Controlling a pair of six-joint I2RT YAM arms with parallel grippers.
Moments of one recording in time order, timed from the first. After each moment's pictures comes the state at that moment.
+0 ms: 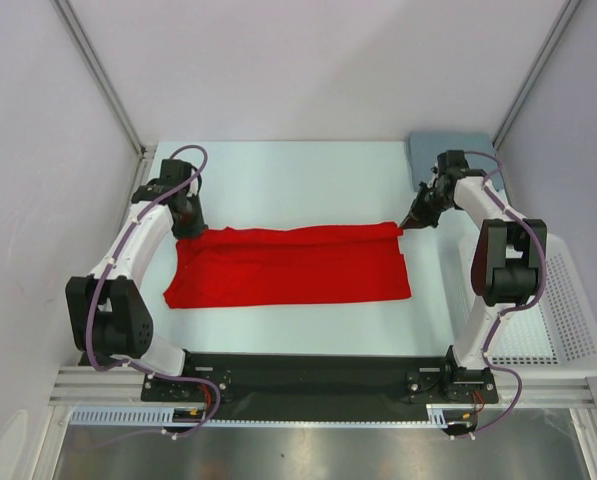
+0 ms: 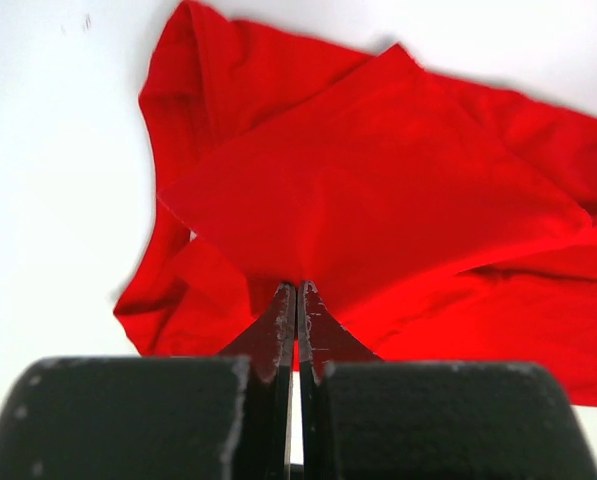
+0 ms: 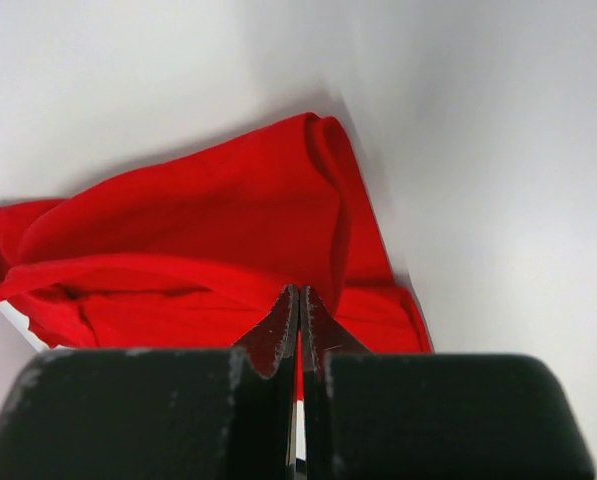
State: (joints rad) left arm -0.07 1.51 1.27 -0.84 -0.10 -0.28; right arm 0.00 1.89 1.46 -0.75 -0.36 0.46
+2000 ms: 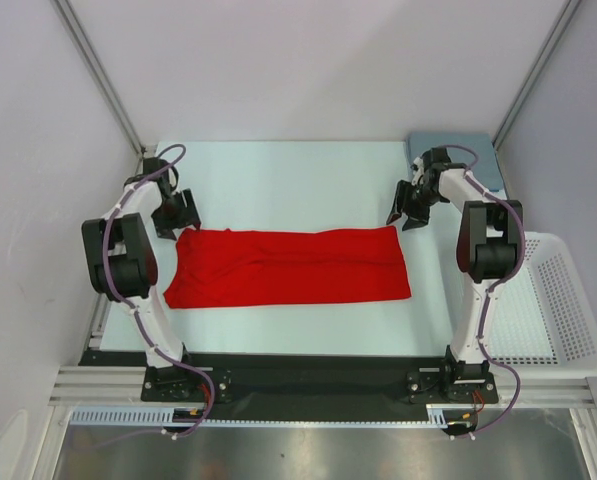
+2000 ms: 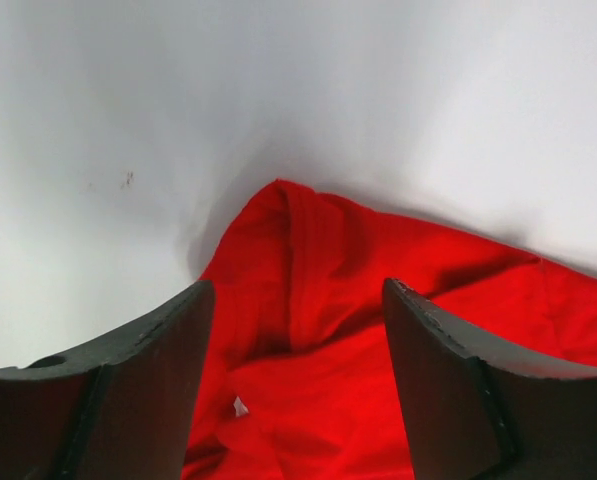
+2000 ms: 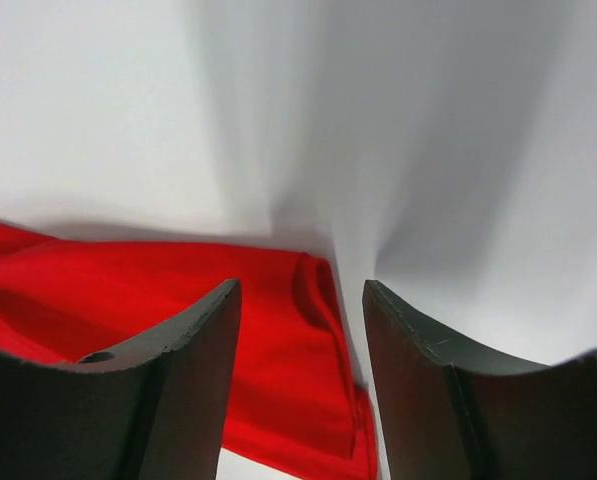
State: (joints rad) left arm 0.16 1.94 1.44 -0.73 0.04 -0.21; right arm 0.03 2.12 1.64 -0.75 -0.35 0.25
